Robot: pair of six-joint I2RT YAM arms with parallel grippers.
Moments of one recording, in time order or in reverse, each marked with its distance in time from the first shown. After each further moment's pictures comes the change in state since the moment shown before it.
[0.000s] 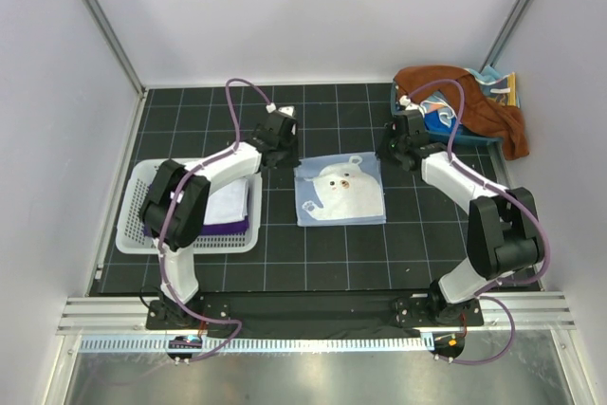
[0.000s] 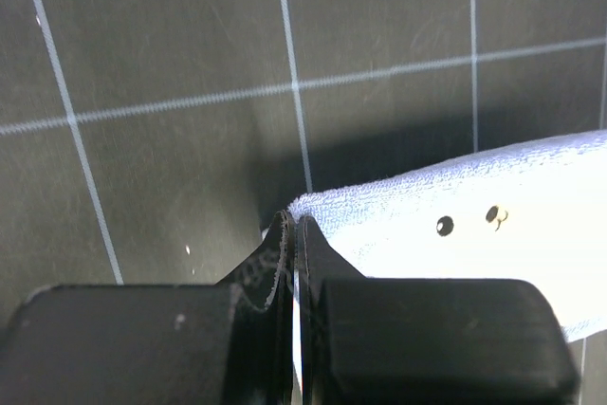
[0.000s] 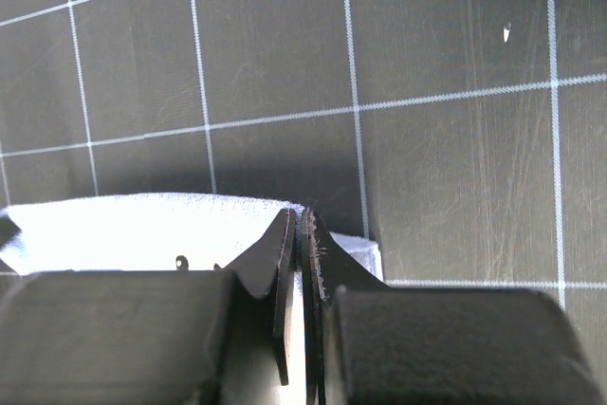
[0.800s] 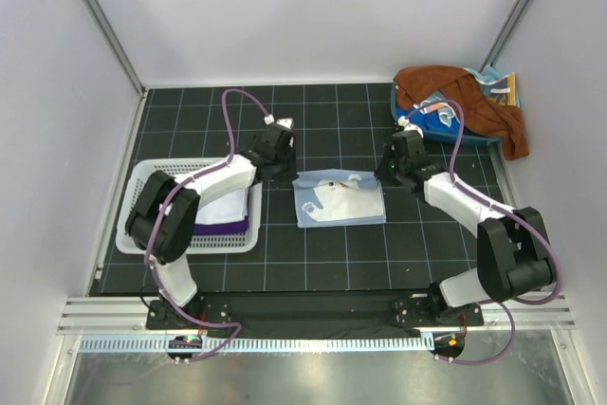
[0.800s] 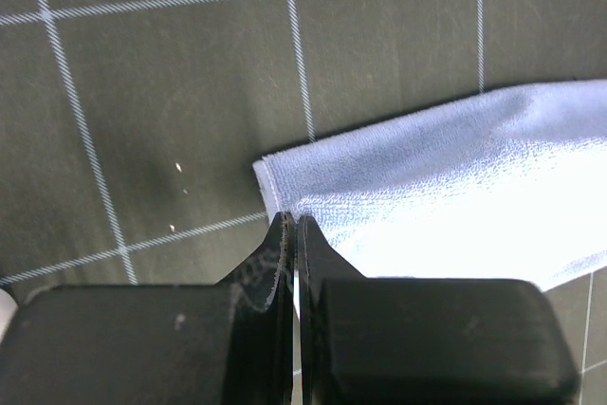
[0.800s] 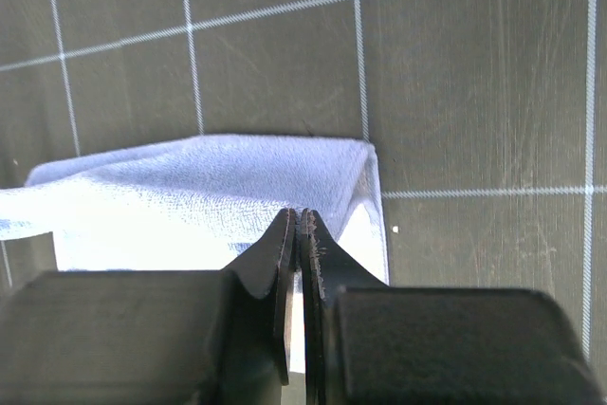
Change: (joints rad) left arm -0.035 -0.126 -0.164 0.009 0.013 -0.016; right arm 0.051 -0.145 -0.189 0.010 0.000 0.037
